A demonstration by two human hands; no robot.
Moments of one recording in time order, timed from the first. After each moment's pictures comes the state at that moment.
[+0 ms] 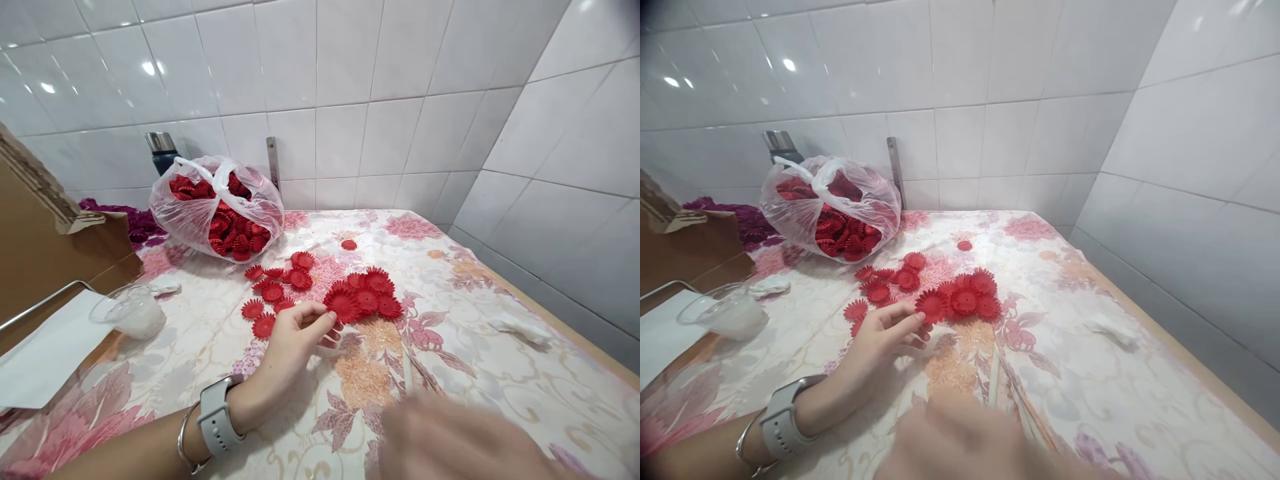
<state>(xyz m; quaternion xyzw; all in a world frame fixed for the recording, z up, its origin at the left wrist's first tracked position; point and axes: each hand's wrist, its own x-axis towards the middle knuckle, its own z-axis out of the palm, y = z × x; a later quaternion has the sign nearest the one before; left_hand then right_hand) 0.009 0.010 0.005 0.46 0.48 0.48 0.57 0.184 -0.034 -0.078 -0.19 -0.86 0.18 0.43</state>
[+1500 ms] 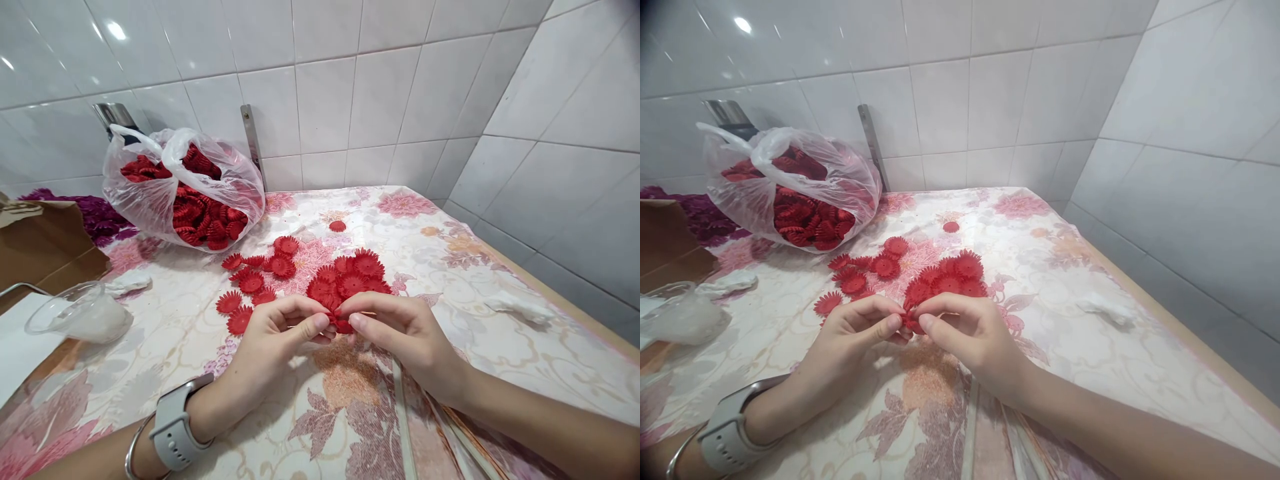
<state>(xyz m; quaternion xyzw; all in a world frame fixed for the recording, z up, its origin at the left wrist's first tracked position) 0.011 0.013 0.003 0.45 0.43 0.46 0.63 0.186 0.024 -0.009 -0.32 -0.63 0.54 0.46</state>
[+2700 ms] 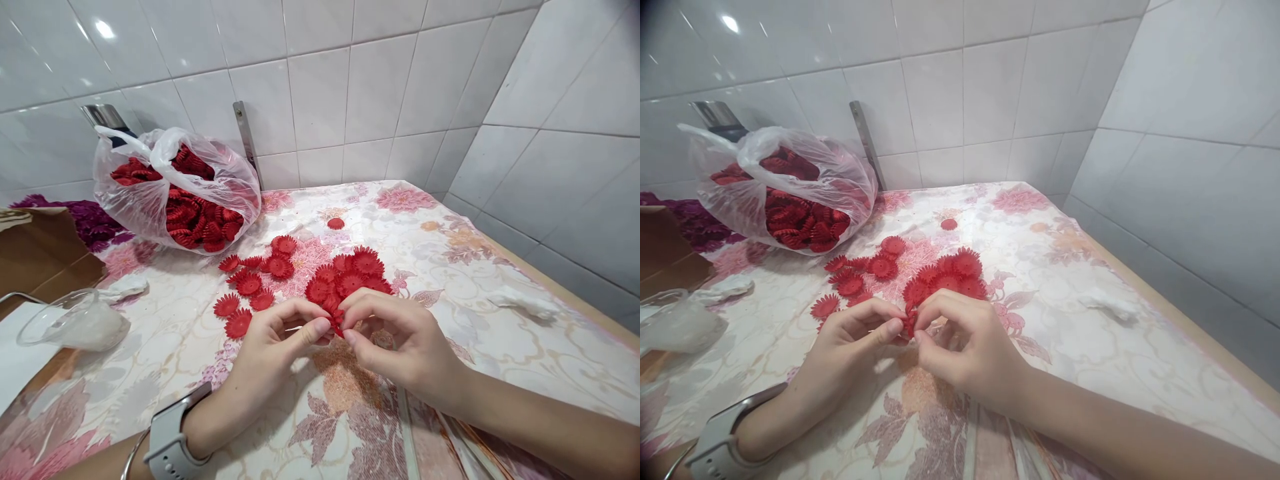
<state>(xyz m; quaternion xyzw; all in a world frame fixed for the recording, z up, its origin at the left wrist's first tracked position) 0.015 0.010 0.002 0.44 0.41 0.47 0.64 0.183 0.024 -0.014 -0.31 -0.72 0.40 0.47</state>
